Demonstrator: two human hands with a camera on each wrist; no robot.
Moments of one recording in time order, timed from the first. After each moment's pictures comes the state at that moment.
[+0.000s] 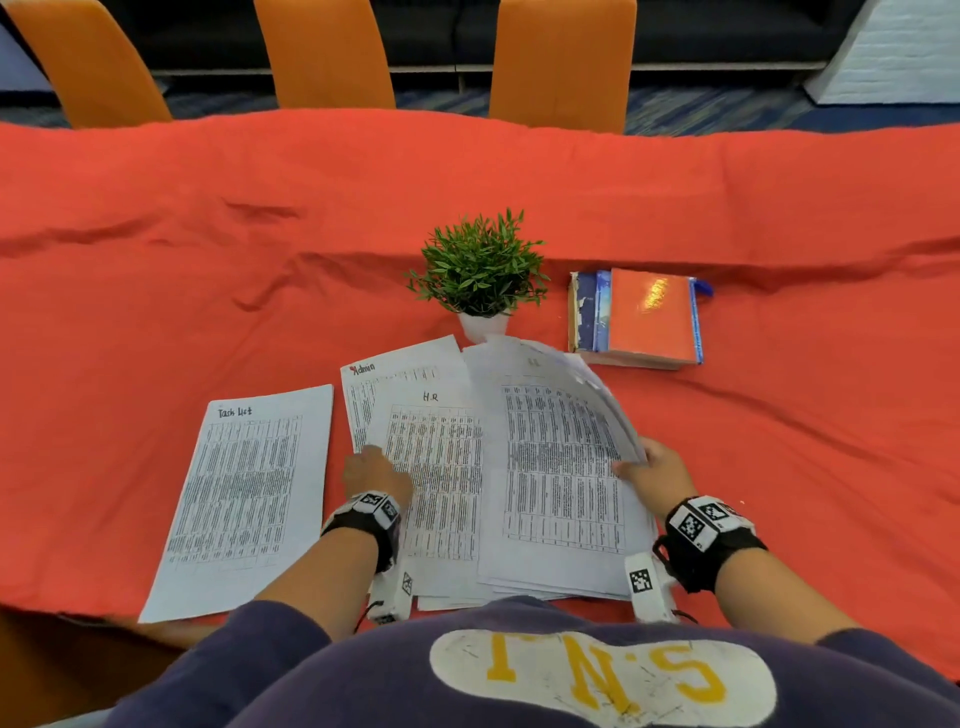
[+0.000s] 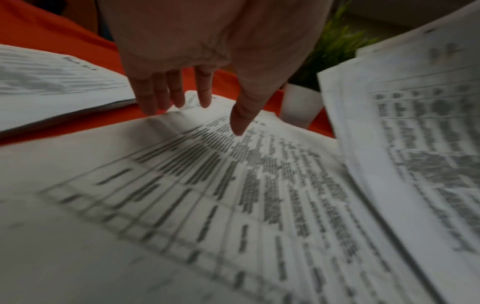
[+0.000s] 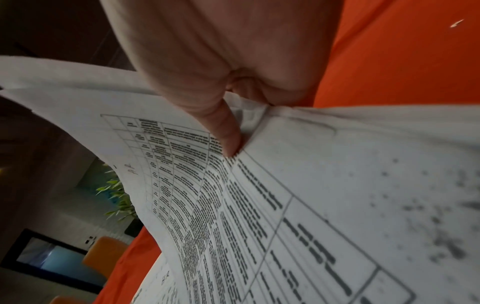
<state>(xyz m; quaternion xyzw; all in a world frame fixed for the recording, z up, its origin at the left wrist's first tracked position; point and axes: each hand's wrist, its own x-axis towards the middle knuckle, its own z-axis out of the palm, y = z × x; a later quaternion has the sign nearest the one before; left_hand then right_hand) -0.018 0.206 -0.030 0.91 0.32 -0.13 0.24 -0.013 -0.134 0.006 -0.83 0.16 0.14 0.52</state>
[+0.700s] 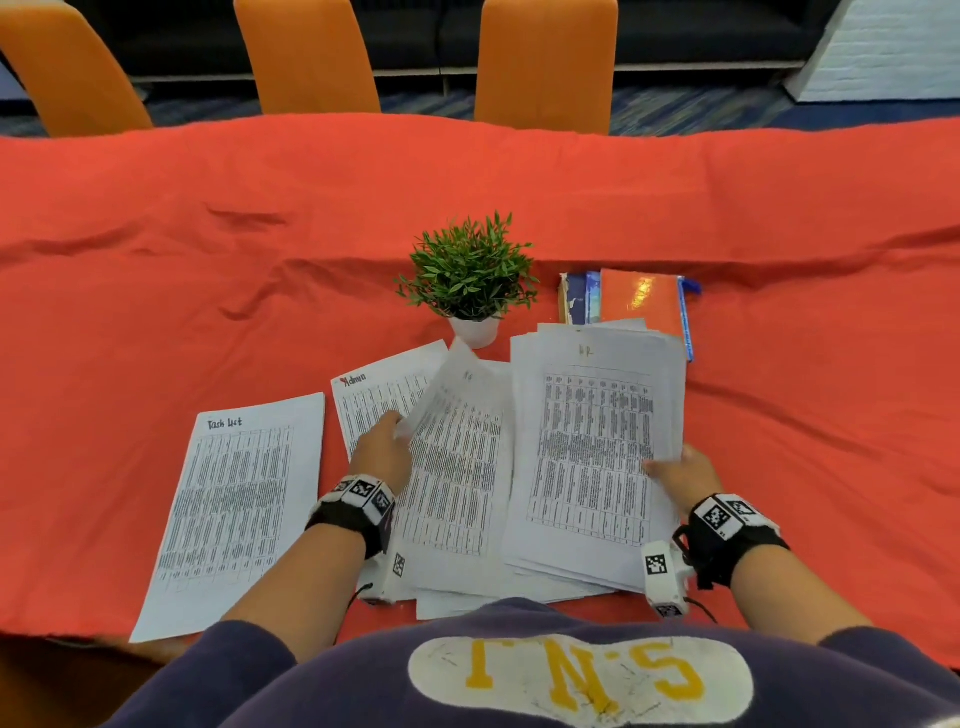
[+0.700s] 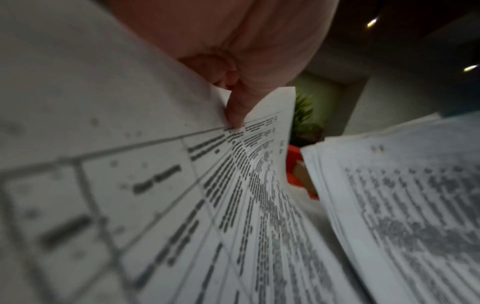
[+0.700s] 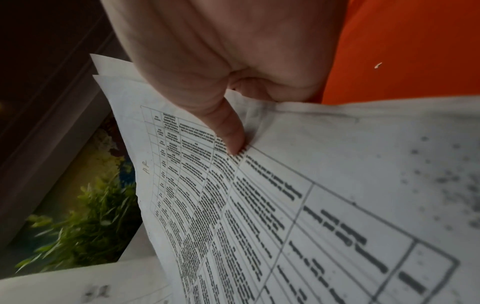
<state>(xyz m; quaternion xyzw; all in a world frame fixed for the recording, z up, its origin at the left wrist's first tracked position) -0.001 0.196 0.020 0.93 0.17 -0.08 0.32 -0.009 -0.167 -0.002 -0.77 0.30 0.12 0.55</state>
